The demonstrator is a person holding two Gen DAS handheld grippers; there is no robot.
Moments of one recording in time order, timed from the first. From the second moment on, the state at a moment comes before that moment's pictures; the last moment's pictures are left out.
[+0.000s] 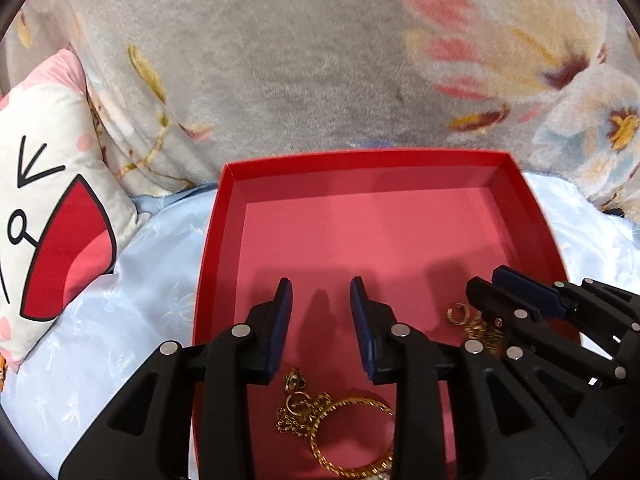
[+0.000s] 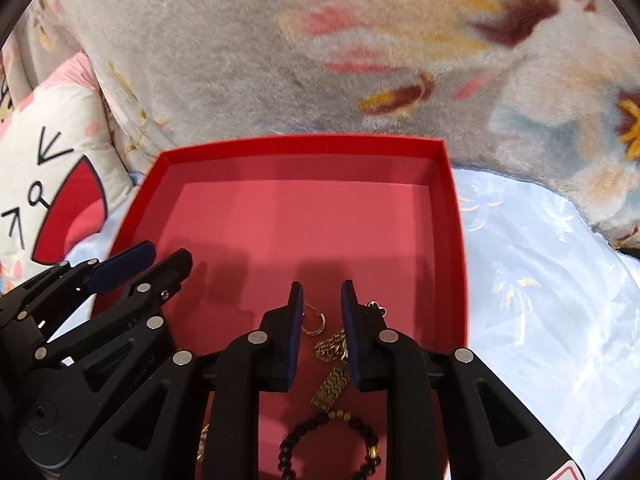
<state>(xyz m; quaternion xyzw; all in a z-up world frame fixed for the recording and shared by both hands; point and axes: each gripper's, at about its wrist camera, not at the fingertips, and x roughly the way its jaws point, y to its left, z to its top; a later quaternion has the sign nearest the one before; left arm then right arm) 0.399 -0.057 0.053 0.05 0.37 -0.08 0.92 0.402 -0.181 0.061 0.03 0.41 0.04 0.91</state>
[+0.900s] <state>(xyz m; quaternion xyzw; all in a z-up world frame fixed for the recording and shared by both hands) 0.264 -0.048 0.071 0.05 0.35 -0.08 0.93 0.247 -0.211 0.087 0.07 0.36 0.06 0.93</state>
